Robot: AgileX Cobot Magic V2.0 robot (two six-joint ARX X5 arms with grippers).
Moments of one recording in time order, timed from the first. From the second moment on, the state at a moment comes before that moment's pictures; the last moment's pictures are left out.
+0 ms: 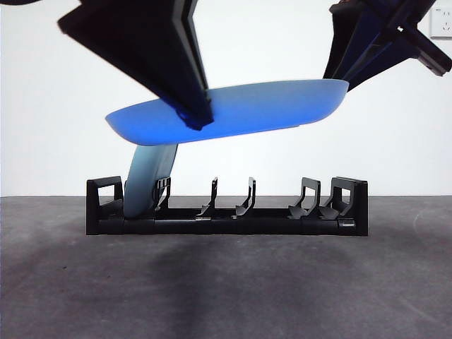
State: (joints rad) left arm -1.16 1.26 0.98 -0.66 -0.19 0.61; right arm 0.47 1.30 1.13 -0.79 -0.35 0.28
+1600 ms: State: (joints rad) left arm -0.56 1.44 0.98 0.59 0.36 -0.36; right arm 0.26 0.79 1.13 -0.51 -0.18 0.27
